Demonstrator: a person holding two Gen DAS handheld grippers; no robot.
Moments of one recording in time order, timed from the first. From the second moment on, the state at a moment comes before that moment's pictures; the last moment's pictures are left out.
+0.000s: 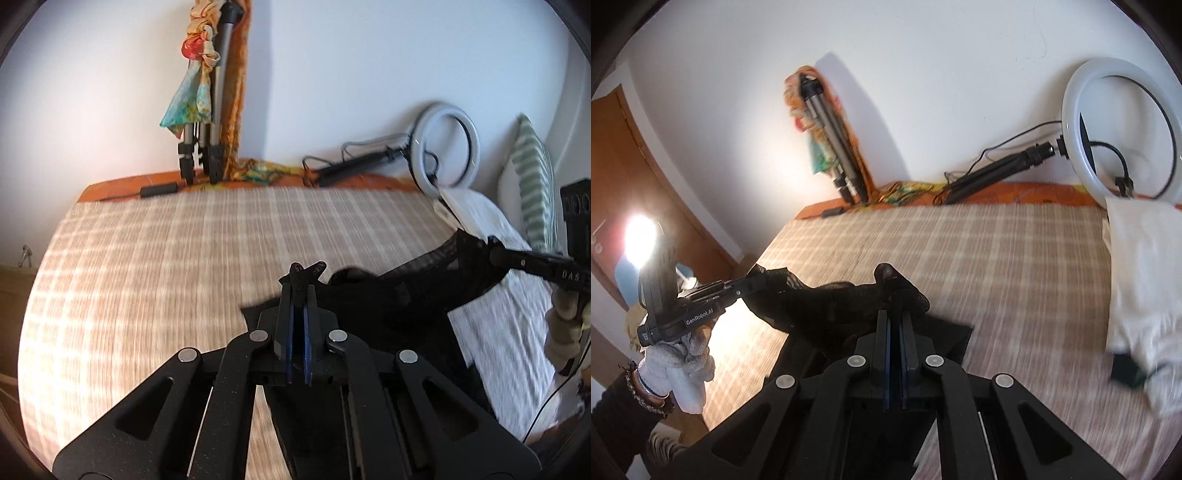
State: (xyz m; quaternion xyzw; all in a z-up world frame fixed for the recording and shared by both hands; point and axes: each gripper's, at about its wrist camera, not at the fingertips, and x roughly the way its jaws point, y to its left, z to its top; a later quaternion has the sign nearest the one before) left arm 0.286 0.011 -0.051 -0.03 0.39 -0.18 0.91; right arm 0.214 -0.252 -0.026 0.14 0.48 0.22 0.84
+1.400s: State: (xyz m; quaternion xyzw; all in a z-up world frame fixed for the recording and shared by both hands) left arm 0.092 0.046 -0.077 -0.05 0.42 -0.23 0.88; right arm 0.054 -0.248 -0.033 0.09 0.47 0.23 0.85
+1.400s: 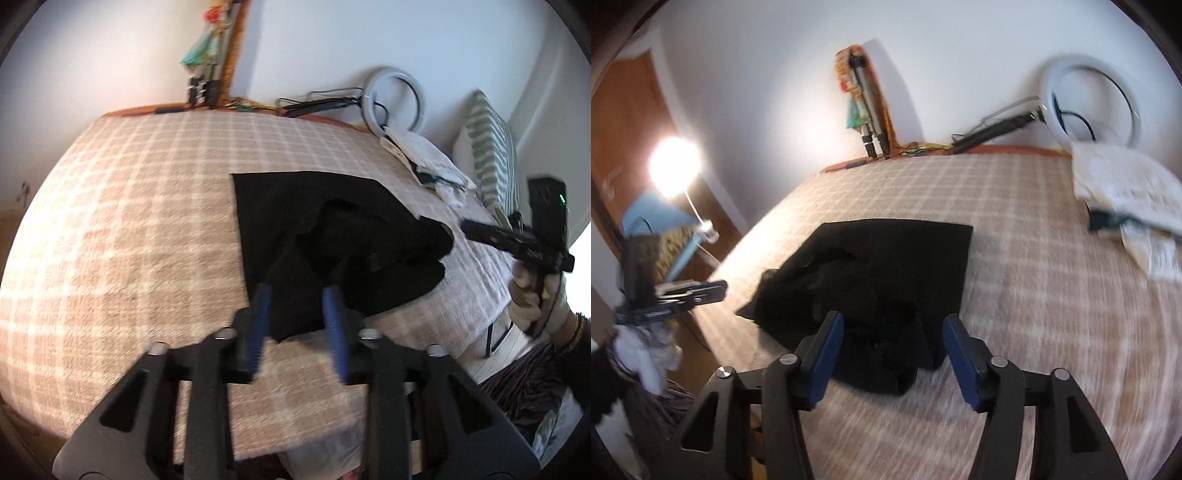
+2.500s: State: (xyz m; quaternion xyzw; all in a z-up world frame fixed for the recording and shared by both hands) left arm 0.115 0.083 -0.137 -0.18 0.52 -0.19 0.82; right arm 0.023 -0.291 -0.095 0.30 0.55 0.24 0.74
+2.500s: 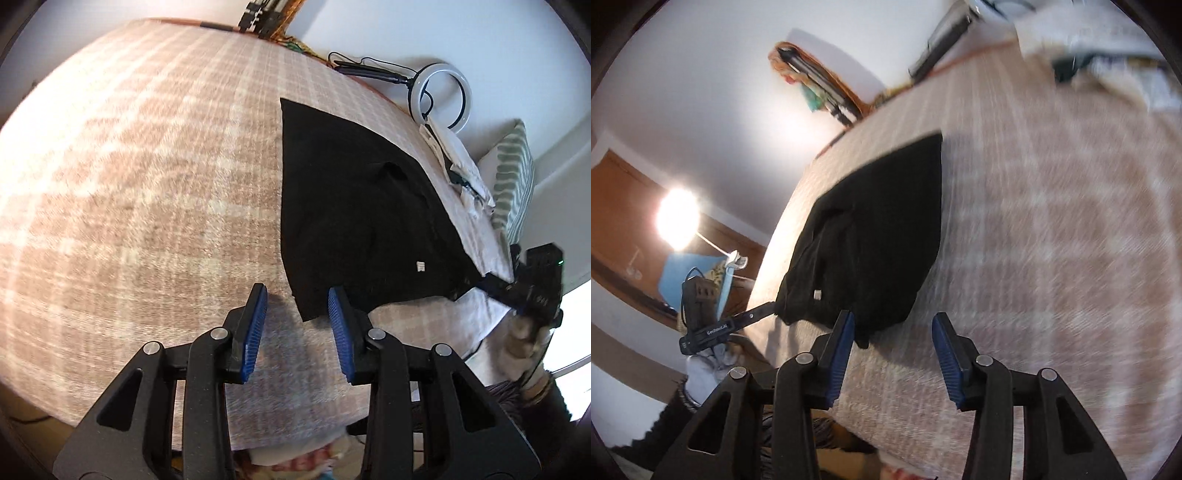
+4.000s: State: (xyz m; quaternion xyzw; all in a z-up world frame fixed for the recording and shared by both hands) left arm 0.261 0.072 -0.113 -0.23 0.47 -0.13 0.84; right arm 0.174 -0.300 -0.110 0.29 0.52 0.19 0.78
